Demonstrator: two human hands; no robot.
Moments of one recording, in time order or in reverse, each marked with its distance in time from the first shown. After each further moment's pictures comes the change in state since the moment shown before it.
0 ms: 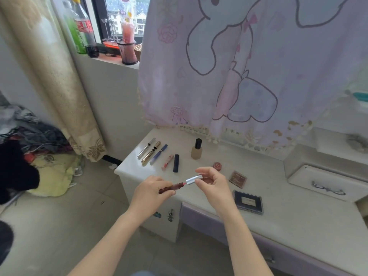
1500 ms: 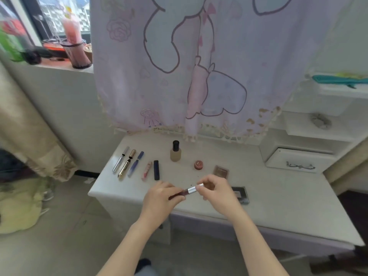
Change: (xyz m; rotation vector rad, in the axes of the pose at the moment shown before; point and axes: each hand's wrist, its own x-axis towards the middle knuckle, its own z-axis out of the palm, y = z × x) left_hand 0.049 0.020 0.043 -0.048 -0.087 0.210; right_hand 0.018 0.012 -0.036 -0.184 0.089 0.135
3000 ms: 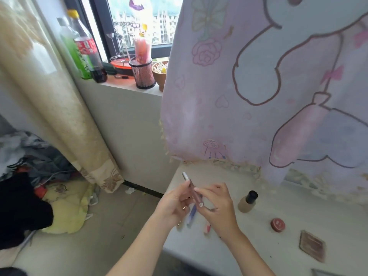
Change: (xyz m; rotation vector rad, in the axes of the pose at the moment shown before) left_hand 0.138 -0.150 -0.118 -1.273 -0.006 -0.945; right_hand 0.183 -0.077 0.177 -0.124 0.199 -0.711
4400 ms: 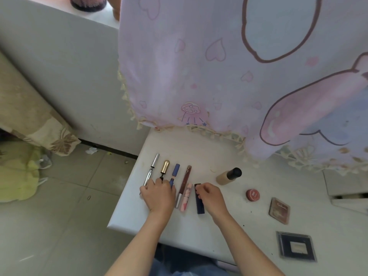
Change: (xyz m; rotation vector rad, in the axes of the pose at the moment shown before) left_hand 0.105 -0.093 -0.016 1.811 0.473 0.224; right_hand -0.029 0.099 0.016 0.080 -0.246 1.203
